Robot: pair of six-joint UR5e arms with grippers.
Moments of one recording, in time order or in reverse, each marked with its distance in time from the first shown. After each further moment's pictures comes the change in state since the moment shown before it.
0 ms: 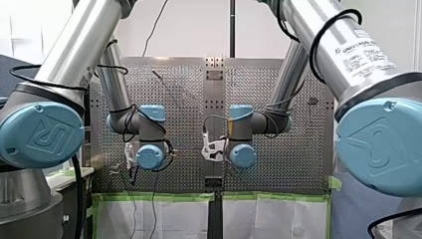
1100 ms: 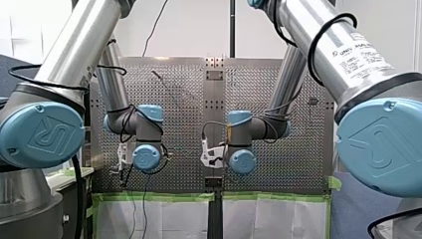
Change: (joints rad) left arm 0.006 0.006 -0.023 -0.058 -0.058 0.029; right arm 0.007 0.035 0.000 -0.001 0.001 0.000
